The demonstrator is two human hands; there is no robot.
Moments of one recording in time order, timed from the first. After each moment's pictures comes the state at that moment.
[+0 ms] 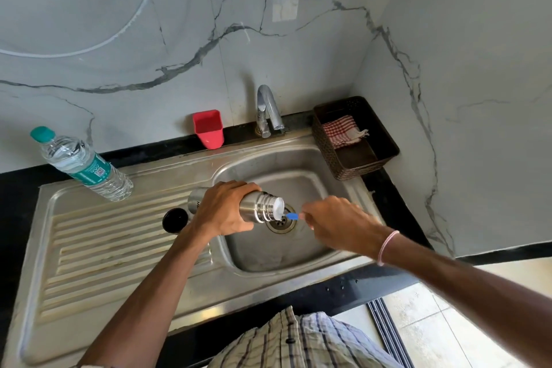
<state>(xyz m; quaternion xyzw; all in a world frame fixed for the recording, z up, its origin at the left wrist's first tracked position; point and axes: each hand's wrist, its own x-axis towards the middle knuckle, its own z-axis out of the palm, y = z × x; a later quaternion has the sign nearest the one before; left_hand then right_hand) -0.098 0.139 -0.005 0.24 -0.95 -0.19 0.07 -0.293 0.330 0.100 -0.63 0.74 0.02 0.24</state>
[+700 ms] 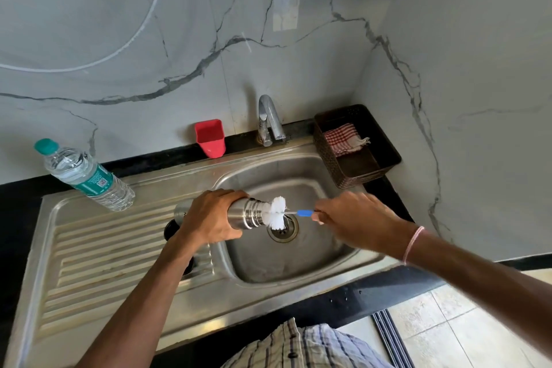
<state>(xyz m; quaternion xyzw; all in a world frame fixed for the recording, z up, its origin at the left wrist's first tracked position) -0.080 0.123 0.004 0.28 -0.94 -0.19 0.05 -0.324 0.327 0.113 -0.67 0.73 0.04 0.14</state>
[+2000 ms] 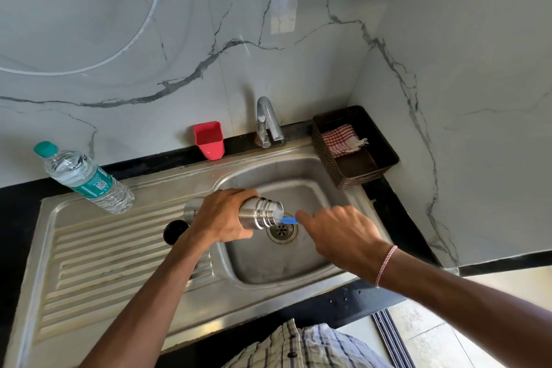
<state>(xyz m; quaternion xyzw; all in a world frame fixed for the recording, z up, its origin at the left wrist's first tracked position) -0.102 0.135 0.015 0.26 -0.94 -0.20 0.03 -0.279 0.335 0.110 -0.69 0.72 0.09 0.03</state>
